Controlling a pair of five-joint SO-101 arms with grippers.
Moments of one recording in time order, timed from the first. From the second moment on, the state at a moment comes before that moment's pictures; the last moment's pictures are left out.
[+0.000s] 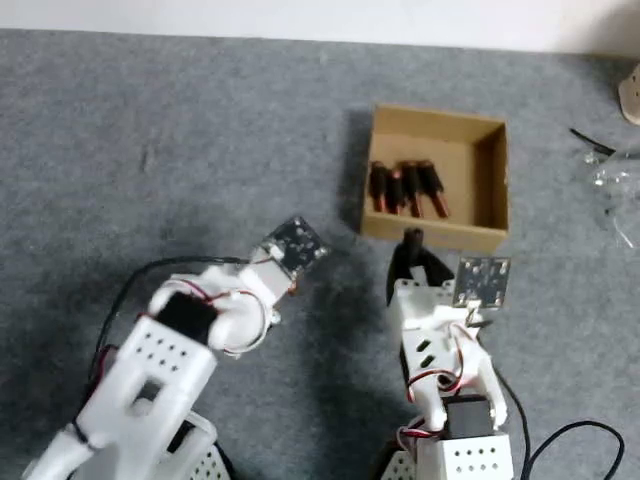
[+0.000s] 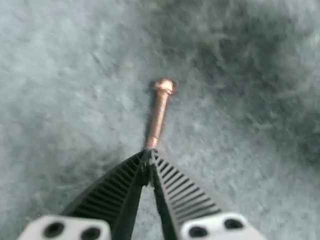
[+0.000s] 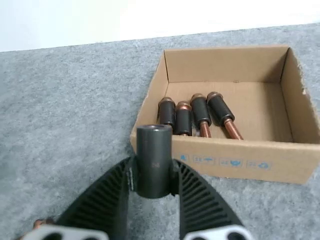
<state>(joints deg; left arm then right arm) 19.6 -47.4 58.9 63.9 -19.3 -10.9 -103.0 95.7 33.6 -6.3</state>
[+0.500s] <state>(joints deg) 18.2 -24.4 56.9 52.3 -27.5 -10.9 -103.0 95.7 33.5 -6.3</state>
